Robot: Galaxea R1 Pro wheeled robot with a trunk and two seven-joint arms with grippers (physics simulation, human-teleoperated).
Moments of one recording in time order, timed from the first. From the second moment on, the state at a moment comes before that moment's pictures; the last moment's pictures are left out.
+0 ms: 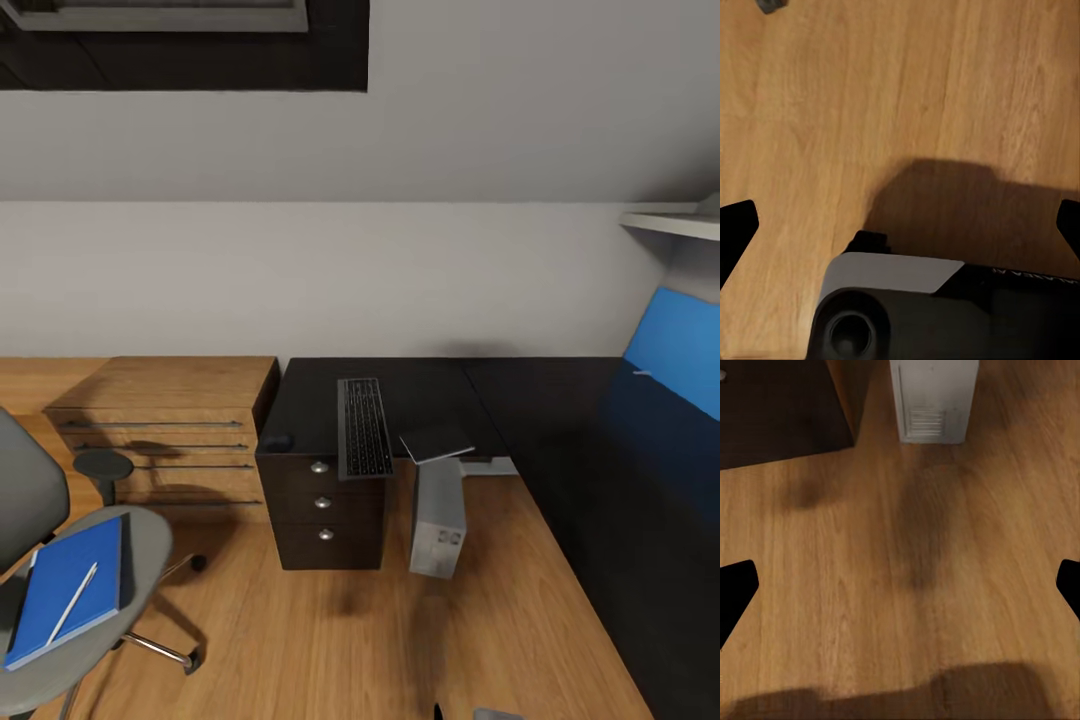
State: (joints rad) left arm -0.01 -0.12 0.00 -0.54 0.03 -0.07 0.21; right arm -0.37 0.11 0.05 0.01 -0.17 -0.63 -0.04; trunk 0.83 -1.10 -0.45
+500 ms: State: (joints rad) left arm -0.01 -0.12 0.00 -0.52 0.03 -0.09 0.21; right arm -0.37 0.11 0.06 0.02 -0.15 -0.64 -0.05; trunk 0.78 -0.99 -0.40
